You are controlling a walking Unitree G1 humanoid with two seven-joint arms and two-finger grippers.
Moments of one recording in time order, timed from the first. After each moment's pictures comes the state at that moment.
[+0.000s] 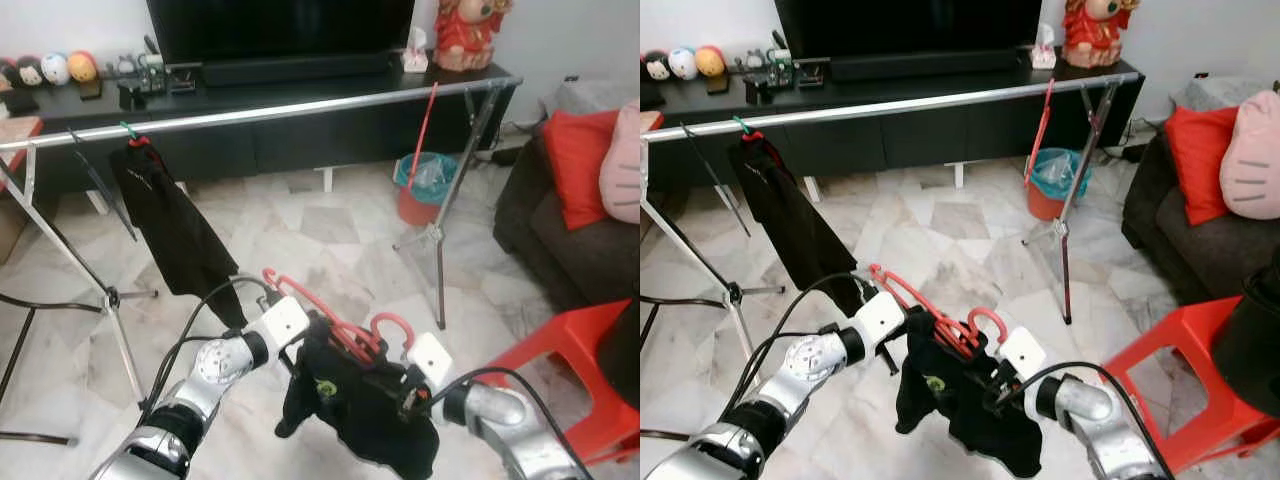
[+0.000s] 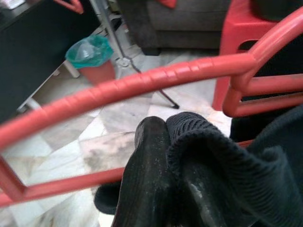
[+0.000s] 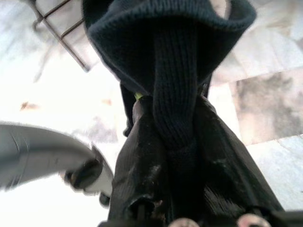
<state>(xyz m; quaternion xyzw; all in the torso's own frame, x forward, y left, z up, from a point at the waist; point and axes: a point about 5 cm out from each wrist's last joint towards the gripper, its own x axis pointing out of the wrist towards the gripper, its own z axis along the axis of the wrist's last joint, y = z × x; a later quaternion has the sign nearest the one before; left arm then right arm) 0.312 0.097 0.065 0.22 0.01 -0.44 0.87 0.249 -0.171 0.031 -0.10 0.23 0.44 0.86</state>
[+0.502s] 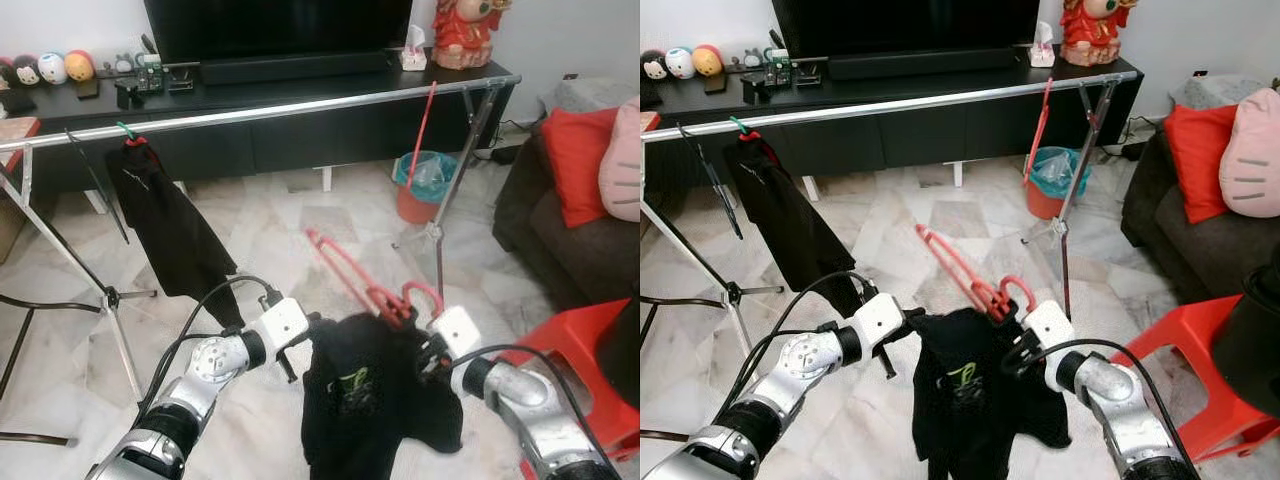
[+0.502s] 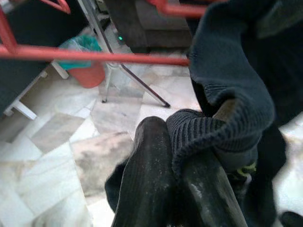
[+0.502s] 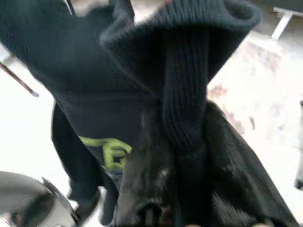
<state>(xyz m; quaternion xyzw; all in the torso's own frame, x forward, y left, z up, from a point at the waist) 0.306 0.106 0.061 0.22 0.02 -0.45 0.87 0.275 -0.187 0.048 -0.11 0.19 0.32 0.92</state>
